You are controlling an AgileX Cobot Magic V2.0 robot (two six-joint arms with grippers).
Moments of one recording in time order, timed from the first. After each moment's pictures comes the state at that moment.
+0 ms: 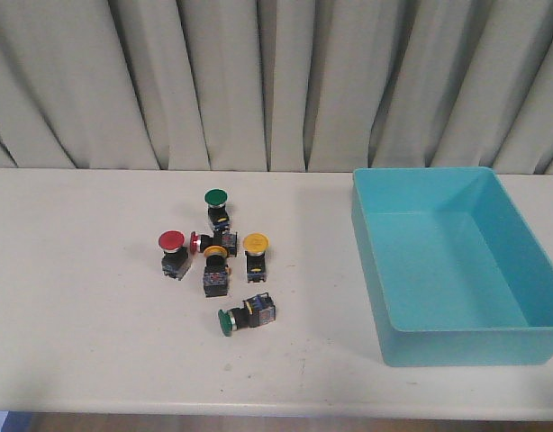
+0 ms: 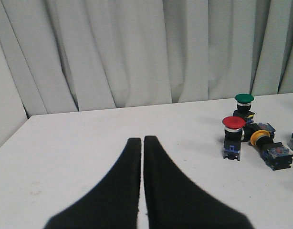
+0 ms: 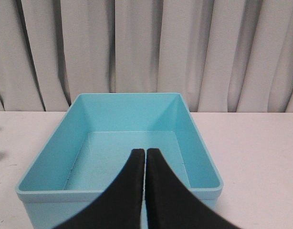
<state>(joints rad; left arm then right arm) 0.08 -0.01 0.03 -0.06 0.11 0.10 -0.05 -0.01 0.03 0.03 0.13 -0.02</state>
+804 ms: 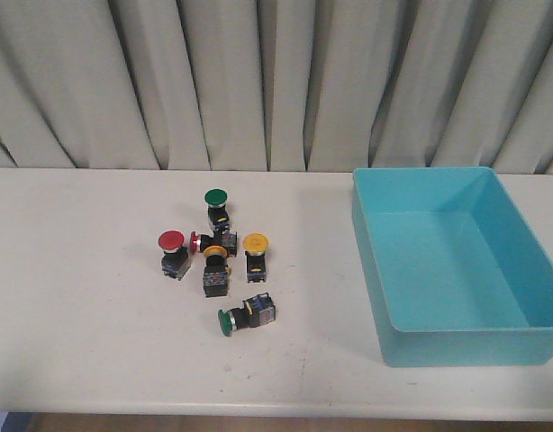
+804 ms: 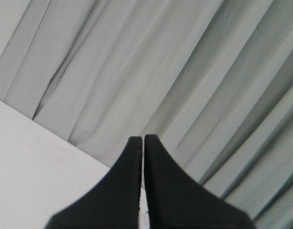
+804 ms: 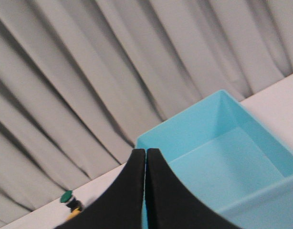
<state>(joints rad) 0.08 -0.01 0.03 -0.74 -0.15 0.09 -0.05 -0.01 -0.04 0.50 0.11 0.07</state>
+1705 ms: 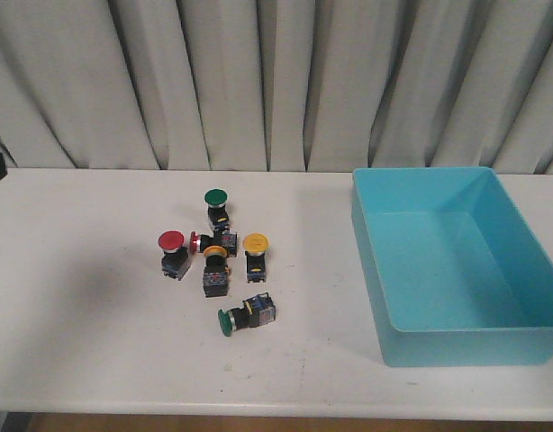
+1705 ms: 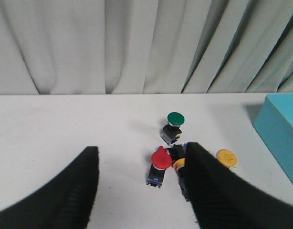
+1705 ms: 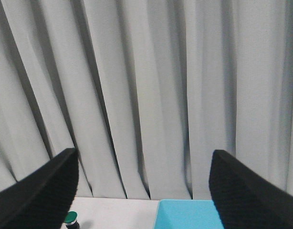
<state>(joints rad) 0.08 0.96 -0.85 -0.59 0.47 0.42 -0.05 0.56 -0.66 1.05 0.26 -0.86</state>
